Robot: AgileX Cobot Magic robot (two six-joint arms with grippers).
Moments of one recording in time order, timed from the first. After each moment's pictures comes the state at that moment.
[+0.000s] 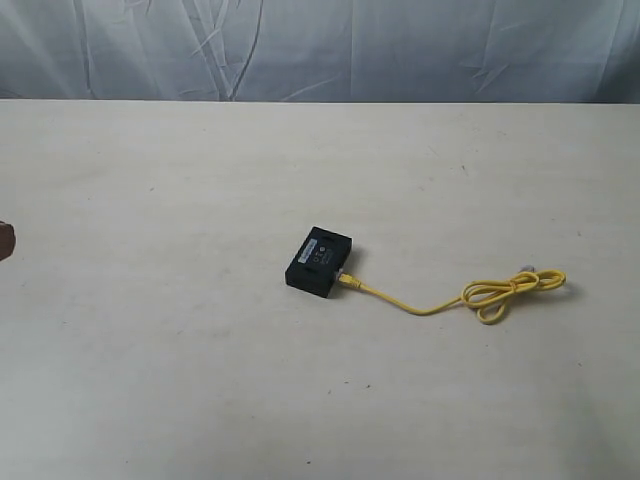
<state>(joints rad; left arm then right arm) -0.22 0.58 -0.54 -0.46 0.67 0.47 0.05 0.01 0.00 0.01 0.37 -0.03</state>
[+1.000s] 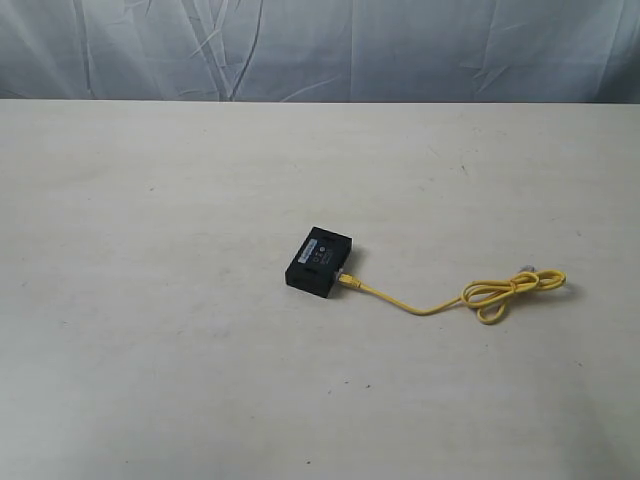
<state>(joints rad) -0.07 0.03 -0.12 -0.10 0.28 0.48 0.05 0.01 0.00 0.01 0.37 -0.03</state>
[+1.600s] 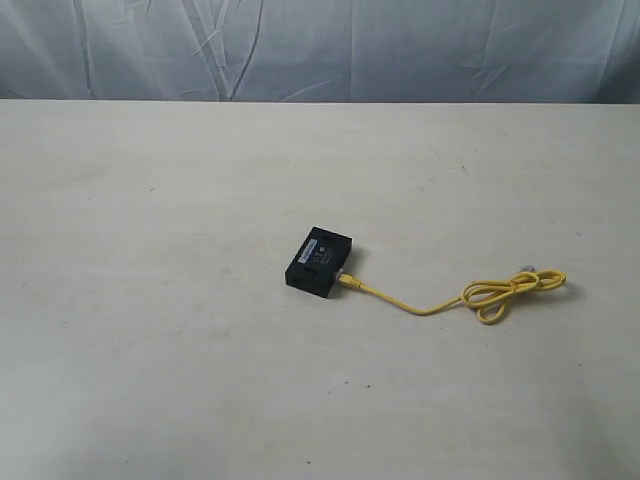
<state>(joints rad) -0.06 0.00 -0.01 -0.07 0.21 0.48 0.05 0.01 0.00 0.01 0.37 -0.03</state>
